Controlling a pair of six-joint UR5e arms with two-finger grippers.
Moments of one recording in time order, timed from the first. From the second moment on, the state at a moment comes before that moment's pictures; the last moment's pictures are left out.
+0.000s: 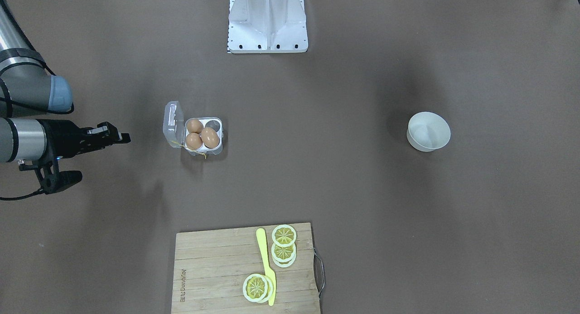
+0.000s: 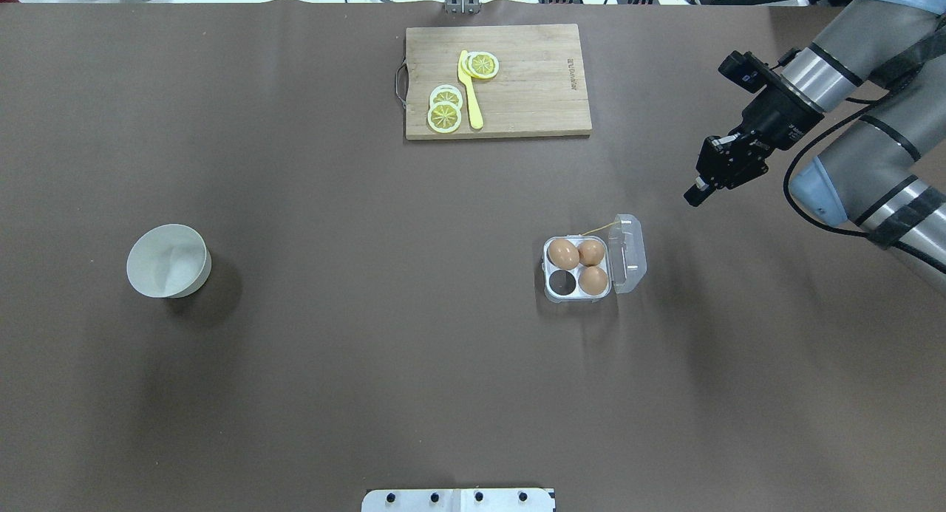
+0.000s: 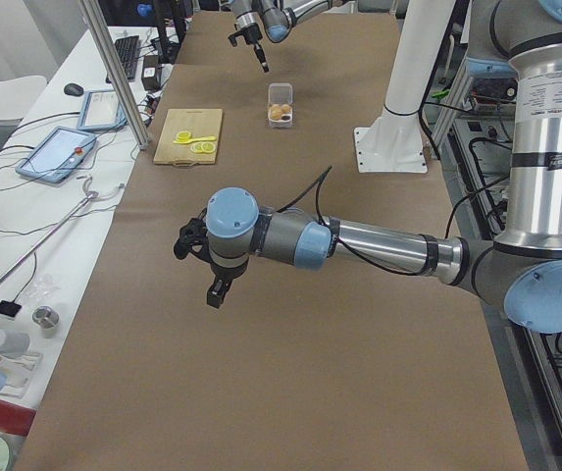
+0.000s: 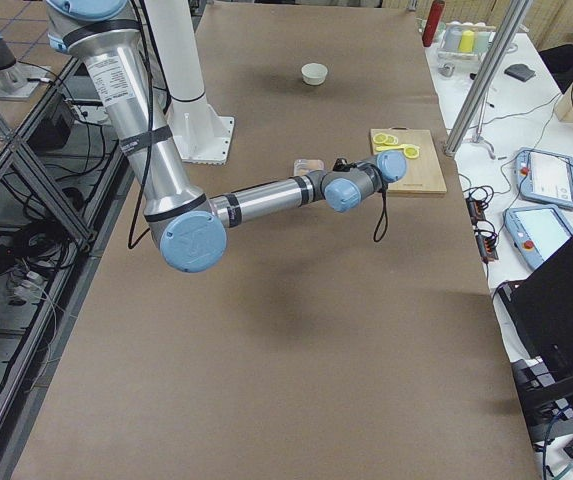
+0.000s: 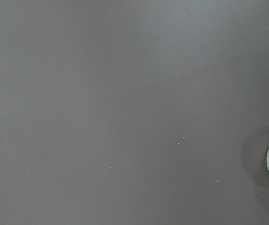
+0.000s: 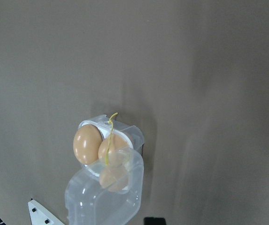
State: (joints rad) left arm -1.60 -1.54 -1.77 -1.66 -2.47 0.15; right arm 1.04 -1.17 1.43 -1.30 2.91 0.54
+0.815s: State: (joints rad) left arm -1.60 -1.55 -1.77 -1.66 -2.47 0.15; right arm 0.93 -1.11 1.41 -1.30 2.85 0.63
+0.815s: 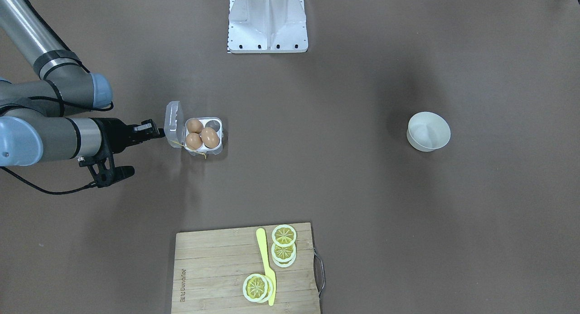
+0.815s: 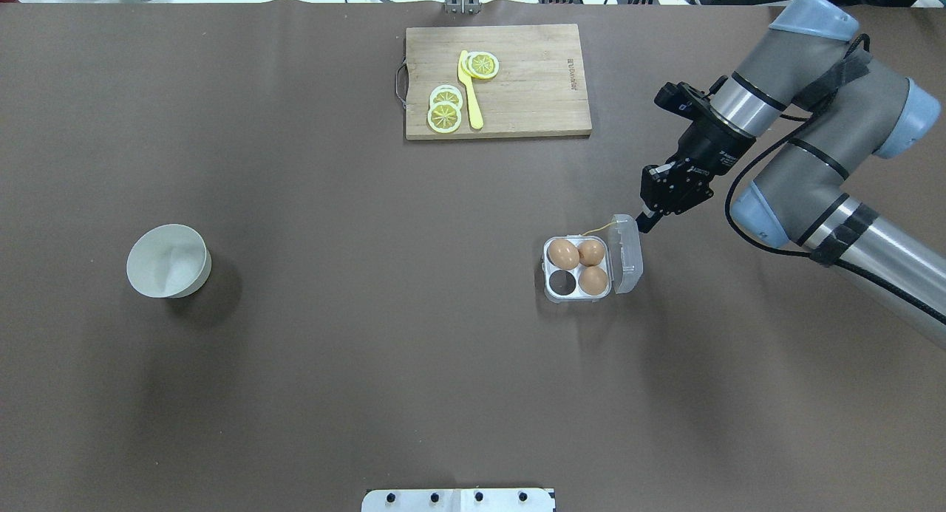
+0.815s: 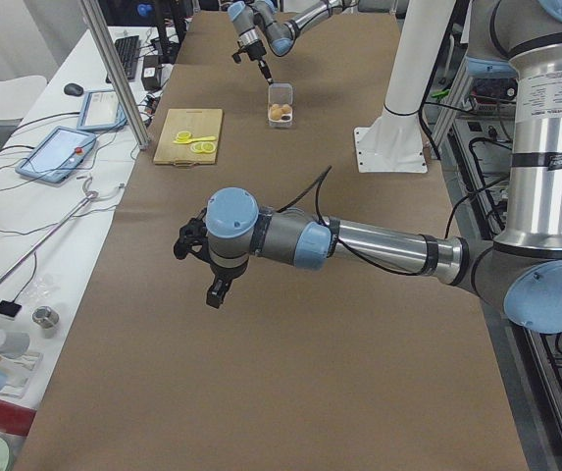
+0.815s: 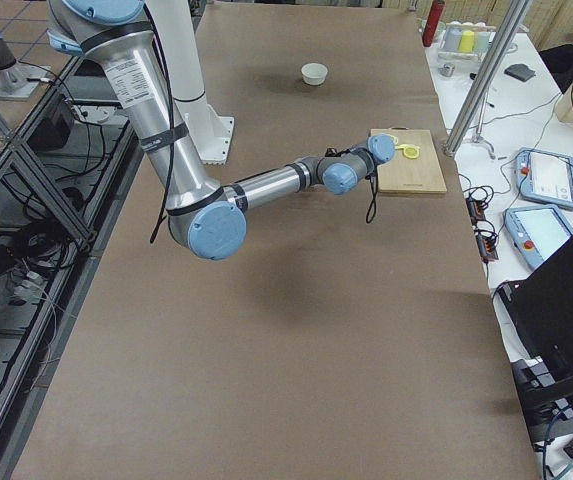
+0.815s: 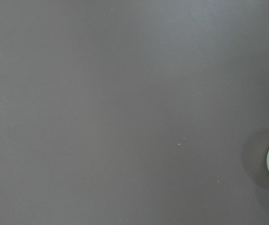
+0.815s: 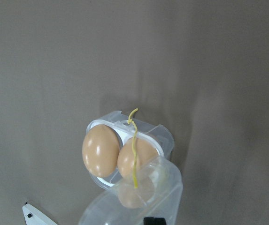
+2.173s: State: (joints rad) left arm -1.62 -1.54 -1.76 -1.66 -2.46 0.15; right arm 0.96 -1.02 1.39 -1.28 2.79 0.71
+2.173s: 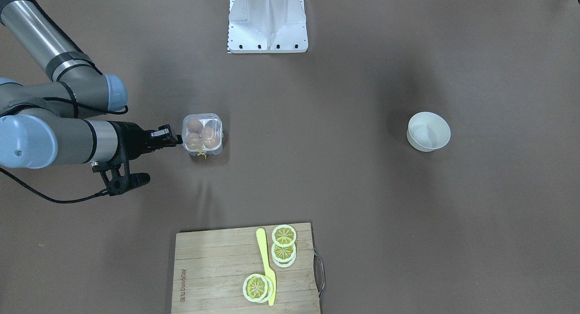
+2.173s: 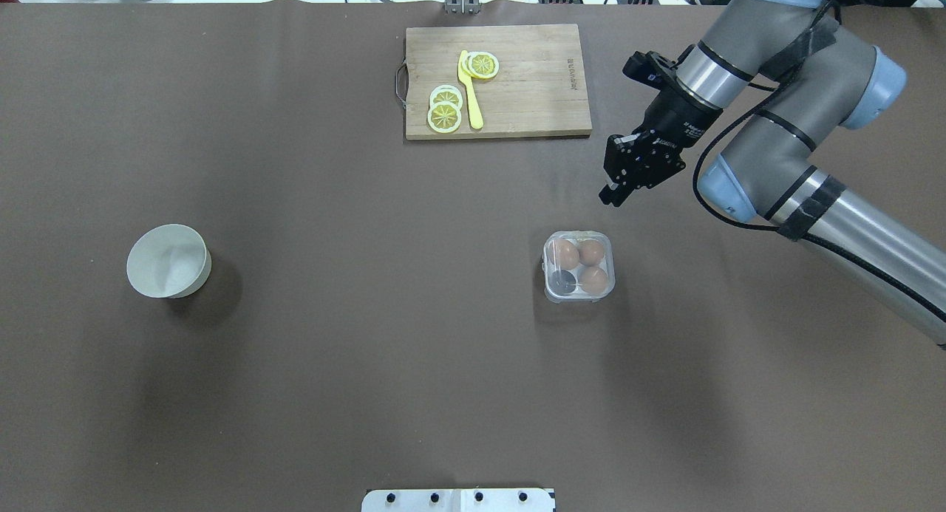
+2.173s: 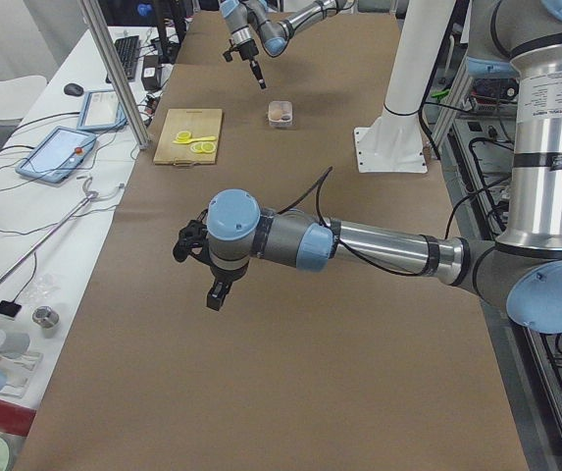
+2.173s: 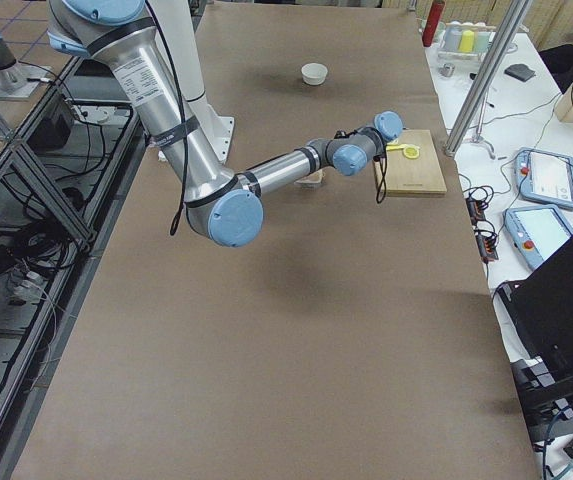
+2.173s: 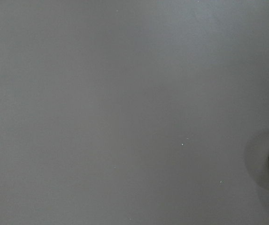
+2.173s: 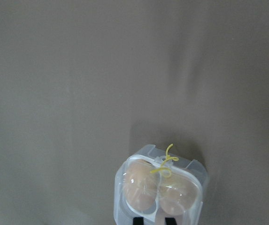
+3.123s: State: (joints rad) left arm -1.62 -1.52 -1.77 -1.66 -2.47 0.16; right arm 1.17 -1.22 1.39 -1.22 2.69 0.61
